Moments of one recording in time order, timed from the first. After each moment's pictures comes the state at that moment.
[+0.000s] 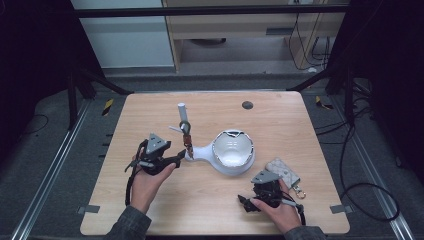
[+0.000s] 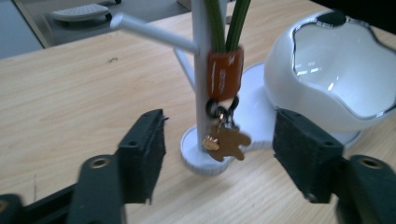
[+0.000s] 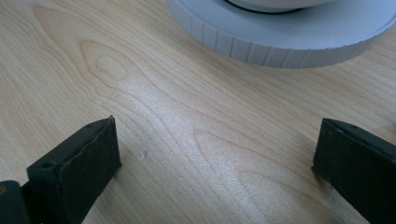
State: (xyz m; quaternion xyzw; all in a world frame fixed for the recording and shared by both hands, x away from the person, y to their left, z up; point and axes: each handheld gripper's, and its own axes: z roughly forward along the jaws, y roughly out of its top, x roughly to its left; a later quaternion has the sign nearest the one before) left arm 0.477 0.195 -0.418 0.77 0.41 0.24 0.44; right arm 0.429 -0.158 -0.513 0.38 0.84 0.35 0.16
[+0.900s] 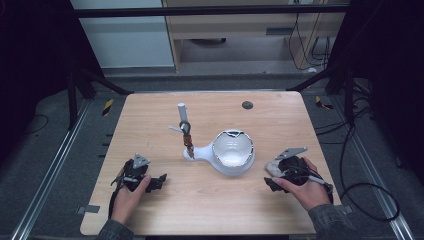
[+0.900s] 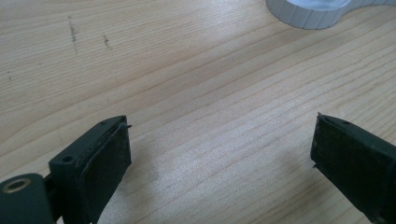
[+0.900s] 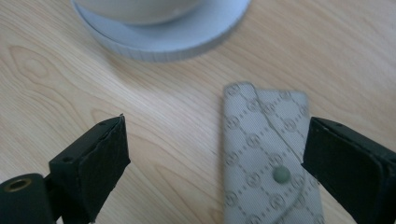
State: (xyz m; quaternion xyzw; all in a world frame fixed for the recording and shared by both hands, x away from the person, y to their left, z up) left arm 0.478 0.260 -0.501 0.79 0.46 0.20 0.34; right arm 0.461 -0.221 -0.445 0.43 0.85 0.27 0.16
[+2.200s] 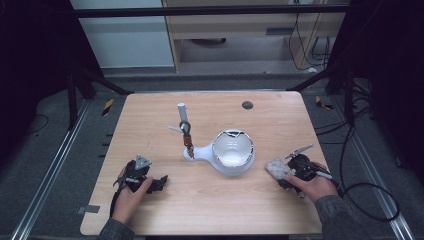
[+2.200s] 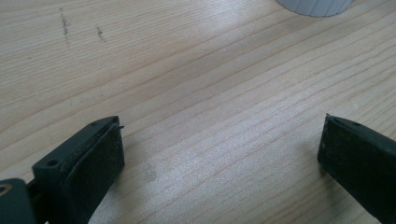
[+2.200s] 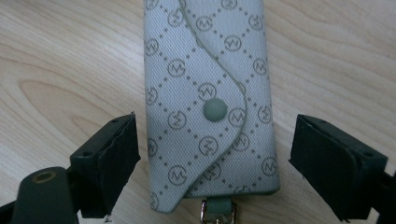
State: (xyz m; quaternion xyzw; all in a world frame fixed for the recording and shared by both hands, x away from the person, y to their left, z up) left arm 0.479 0.260 -0.509 0.80 0.46 0.20 0.33; right arm 0.480 -0.257 -0.471 0.49 0.85 0.19 0.10
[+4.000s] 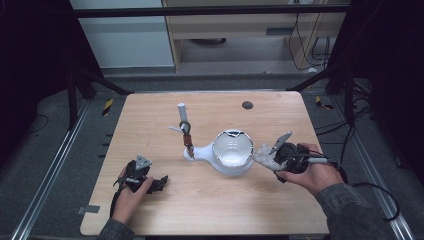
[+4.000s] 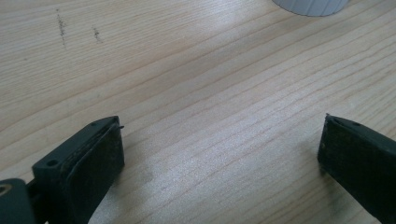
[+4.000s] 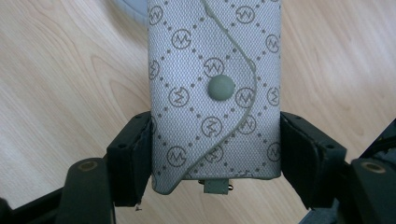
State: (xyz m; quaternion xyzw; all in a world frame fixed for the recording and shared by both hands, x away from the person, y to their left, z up) left arm 0.479 0.259 -0.509 0.80 0.46 0.20 0.33; right arm 0.464 -0.197 -0.368 0.30 0.93 0.11 0.18
